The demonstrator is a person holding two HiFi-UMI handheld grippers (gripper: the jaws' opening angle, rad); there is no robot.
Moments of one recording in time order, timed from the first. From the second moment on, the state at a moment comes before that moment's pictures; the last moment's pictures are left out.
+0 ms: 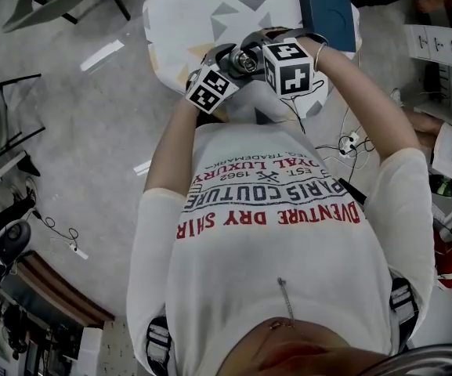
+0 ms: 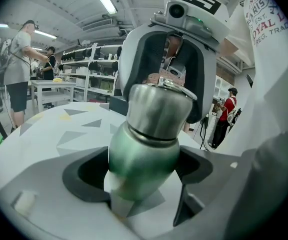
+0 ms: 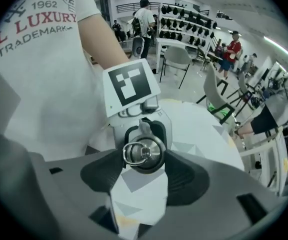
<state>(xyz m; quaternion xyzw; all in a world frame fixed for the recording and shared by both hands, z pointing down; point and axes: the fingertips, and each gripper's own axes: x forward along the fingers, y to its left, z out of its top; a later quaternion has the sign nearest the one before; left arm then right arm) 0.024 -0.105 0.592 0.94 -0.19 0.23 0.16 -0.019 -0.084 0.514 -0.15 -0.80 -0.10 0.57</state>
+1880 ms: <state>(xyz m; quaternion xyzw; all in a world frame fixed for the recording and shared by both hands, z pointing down) 0.023 -0.106 0.588 0.93 -0.19 0.25 0.18 -0.021 -0.084 0.497 -0.22 -0.79 -0.16 0.55</state>
